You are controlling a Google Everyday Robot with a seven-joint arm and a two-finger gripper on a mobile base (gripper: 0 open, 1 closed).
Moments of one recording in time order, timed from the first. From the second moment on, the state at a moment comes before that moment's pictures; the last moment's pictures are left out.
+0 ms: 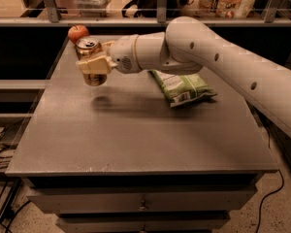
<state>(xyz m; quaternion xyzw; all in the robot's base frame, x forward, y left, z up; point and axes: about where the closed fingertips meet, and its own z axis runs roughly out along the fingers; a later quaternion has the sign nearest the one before) 0.617 0.155 0.930 -0.50 0.61 0.38 0.48</state>
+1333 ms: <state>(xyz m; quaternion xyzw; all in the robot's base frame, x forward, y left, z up) 0.688 0.150 0.922 -0.47 0.64 0.32 0.51</state>
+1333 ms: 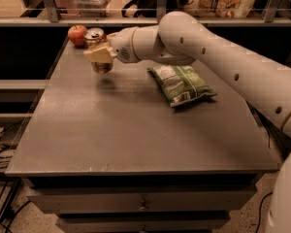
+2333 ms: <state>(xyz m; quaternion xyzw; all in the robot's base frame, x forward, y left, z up) 0.715 0.130 0.903 -0.42 0.68 0.30 0.52</state>
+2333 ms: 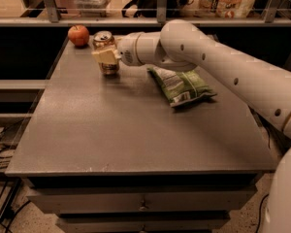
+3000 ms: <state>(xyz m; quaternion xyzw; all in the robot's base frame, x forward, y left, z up) 0.769 0.121 0.887 -0.38 0.70 0.27 0.54</state>
